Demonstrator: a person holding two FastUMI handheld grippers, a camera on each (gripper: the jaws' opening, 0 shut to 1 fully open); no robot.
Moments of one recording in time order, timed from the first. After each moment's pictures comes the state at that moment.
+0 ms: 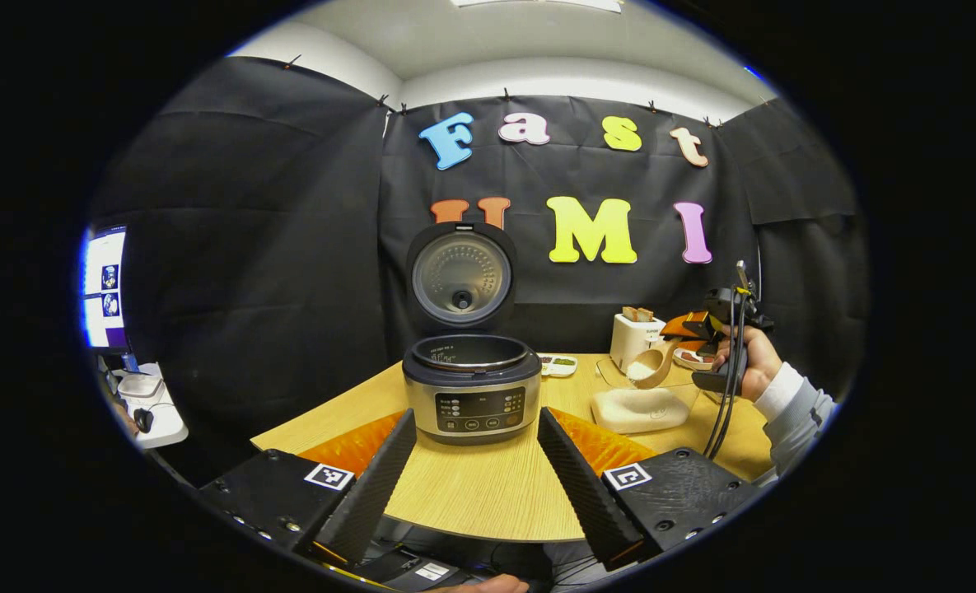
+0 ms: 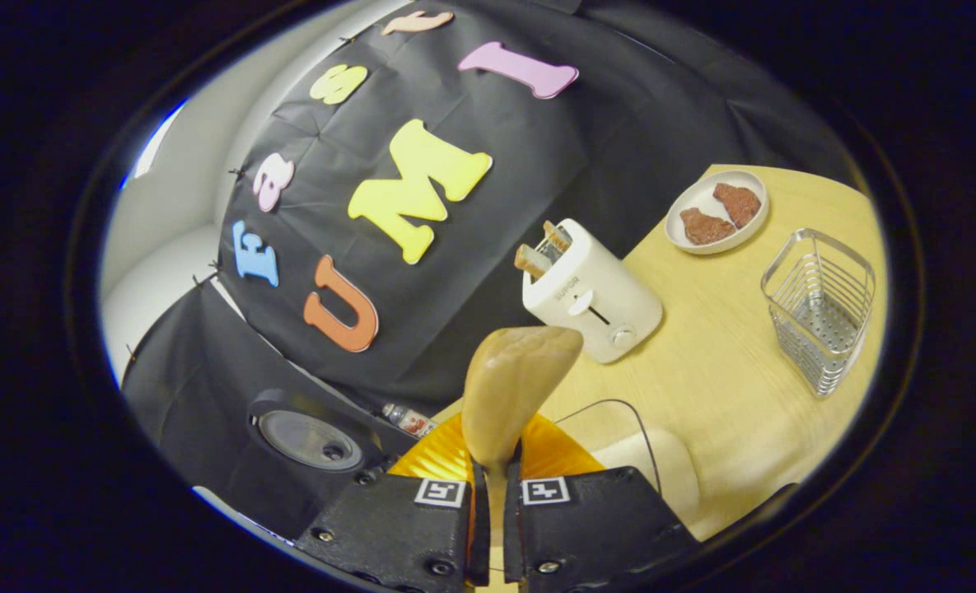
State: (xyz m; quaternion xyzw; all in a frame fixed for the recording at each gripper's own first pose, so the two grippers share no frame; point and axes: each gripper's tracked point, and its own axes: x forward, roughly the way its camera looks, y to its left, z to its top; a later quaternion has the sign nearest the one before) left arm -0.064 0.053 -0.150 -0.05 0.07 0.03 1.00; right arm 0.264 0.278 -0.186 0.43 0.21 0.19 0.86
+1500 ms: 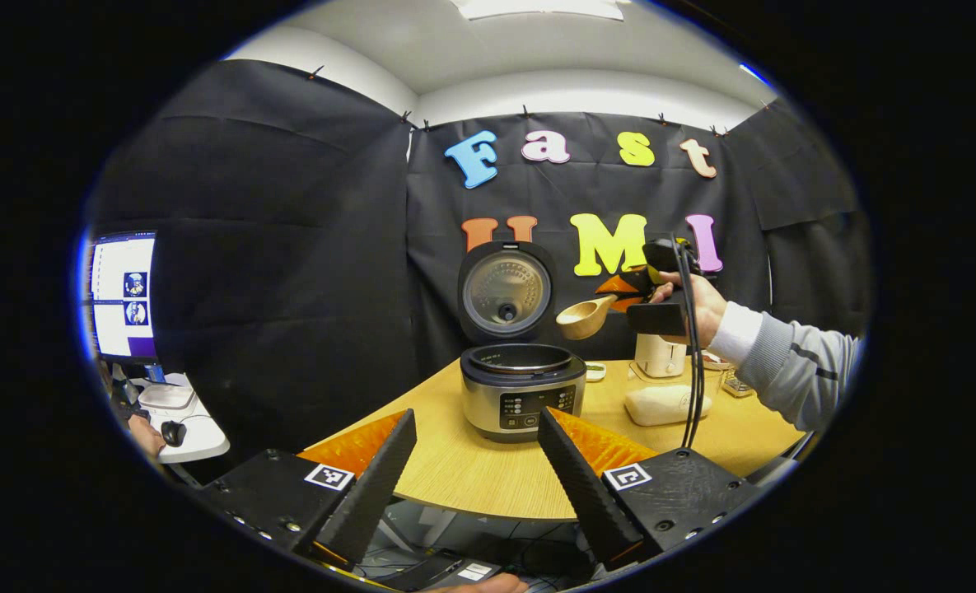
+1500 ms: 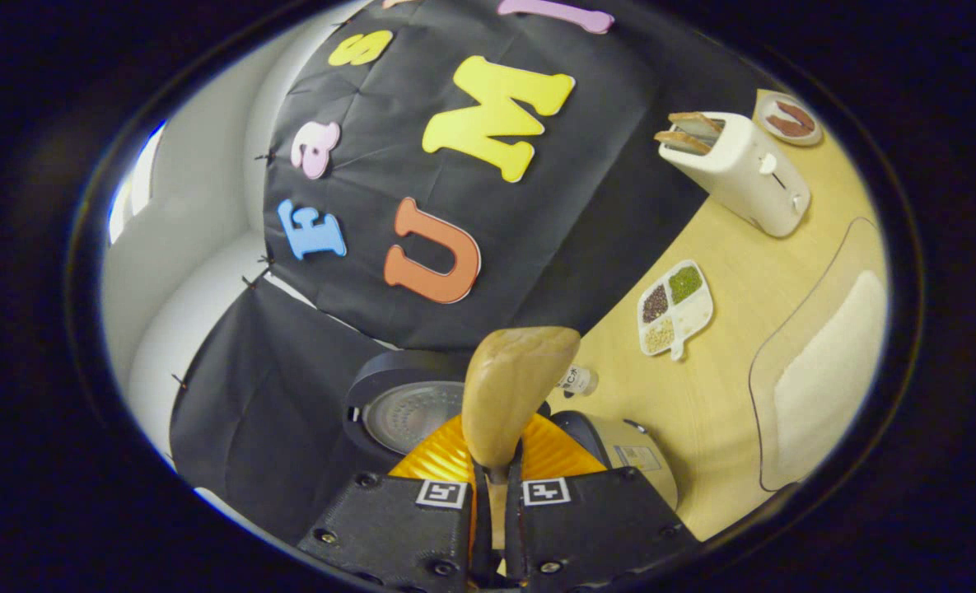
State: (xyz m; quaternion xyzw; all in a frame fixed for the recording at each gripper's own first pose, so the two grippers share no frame) left arm -0.114 0.122 -0.150 -0.04 0.04 0.06 1.00; right arm 0.221 0.528 -0.088 0.45 0.25 0.31 0.80
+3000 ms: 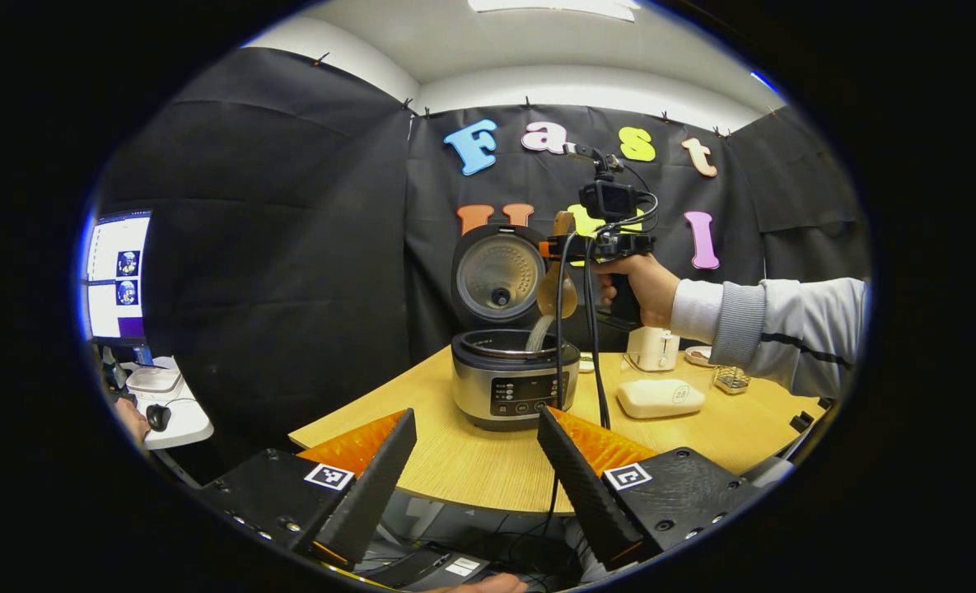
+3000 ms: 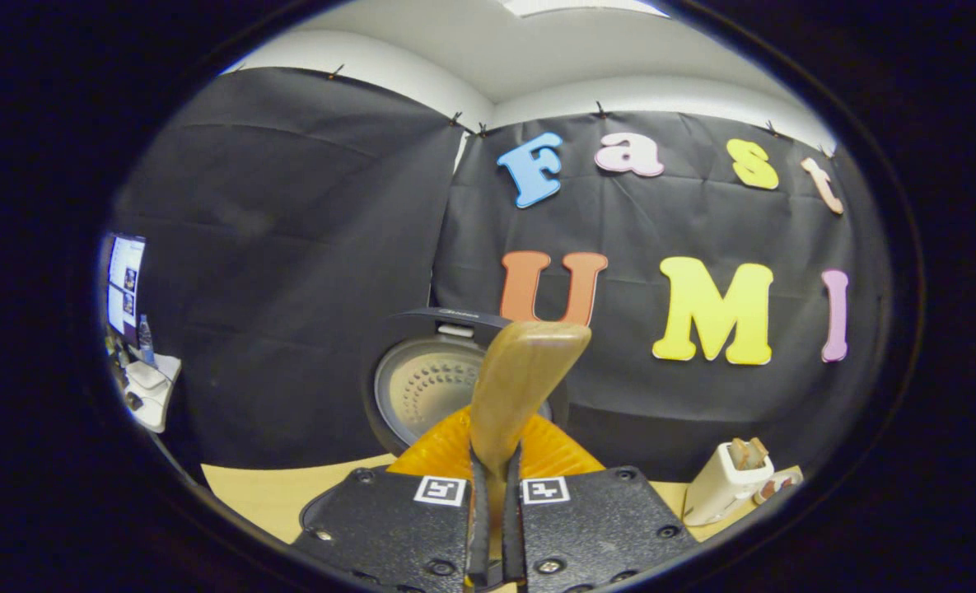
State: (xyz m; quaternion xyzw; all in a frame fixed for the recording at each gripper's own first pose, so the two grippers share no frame) left arm -0.114 0.108 -0.163 -0.06 0.06 0.05 1.00; right arm 0.171 0.612 -0.023 -0.06 -0.03 0.35 0.93
